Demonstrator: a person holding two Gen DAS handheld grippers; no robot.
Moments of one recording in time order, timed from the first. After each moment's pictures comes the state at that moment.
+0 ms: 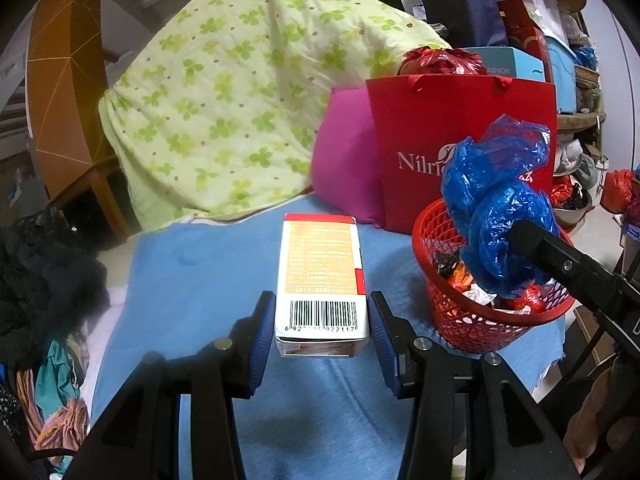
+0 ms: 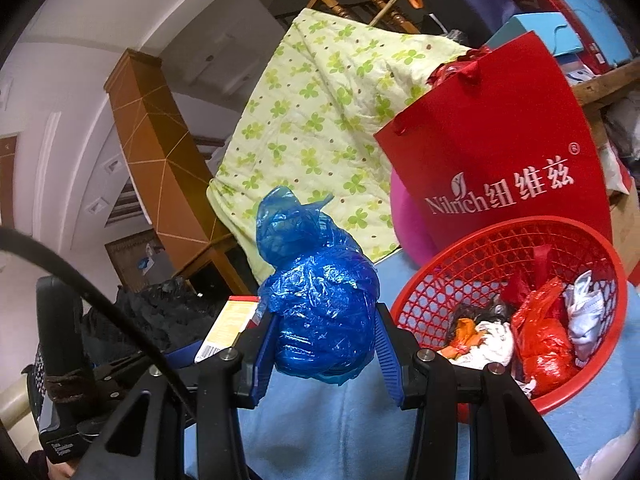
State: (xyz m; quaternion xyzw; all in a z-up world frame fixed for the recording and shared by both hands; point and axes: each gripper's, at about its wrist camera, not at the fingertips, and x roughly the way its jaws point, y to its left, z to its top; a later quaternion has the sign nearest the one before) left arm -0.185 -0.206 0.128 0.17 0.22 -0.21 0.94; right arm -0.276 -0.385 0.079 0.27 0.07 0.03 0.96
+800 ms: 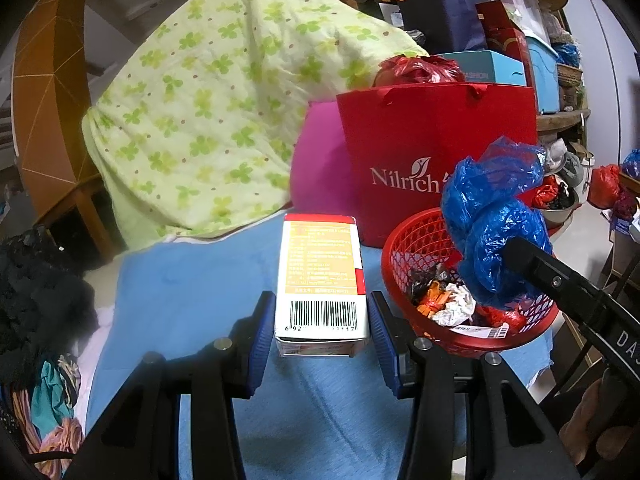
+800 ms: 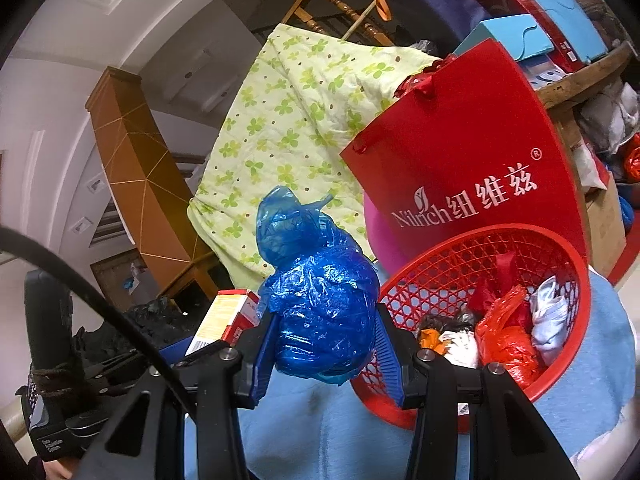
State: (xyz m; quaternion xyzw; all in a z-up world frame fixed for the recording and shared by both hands) left arm -0.190 -0.231 0.137 0.18 0.21 -0.24 0.93; right arm -0.294 -0.404 0.077 0.29 0.06 -0.01 0.96
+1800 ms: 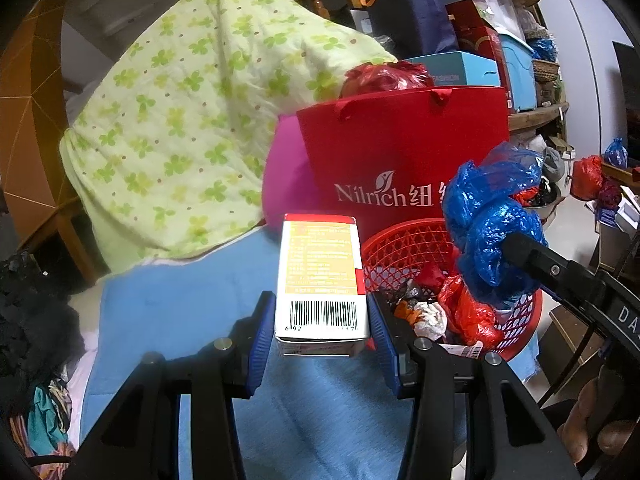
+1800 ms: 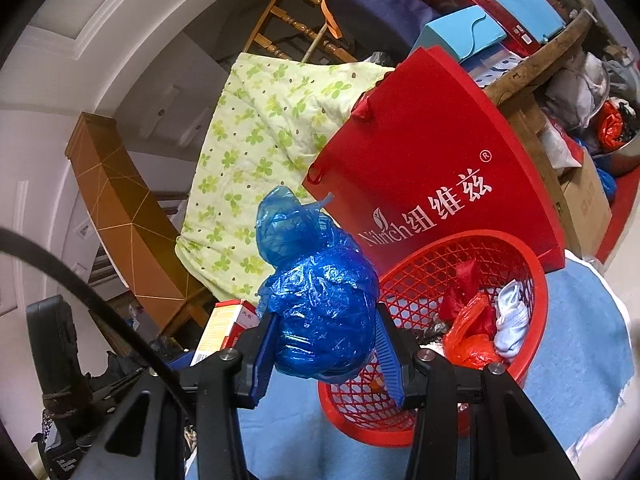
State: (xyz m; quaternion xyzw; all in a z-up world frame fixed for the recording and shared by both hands) left arm -0.196 -0.260 0.141 0.20 0.19 -0.28 0.92; right arm -0.317 -0.436 0.073 0.35 0.03 -0.04 0.93
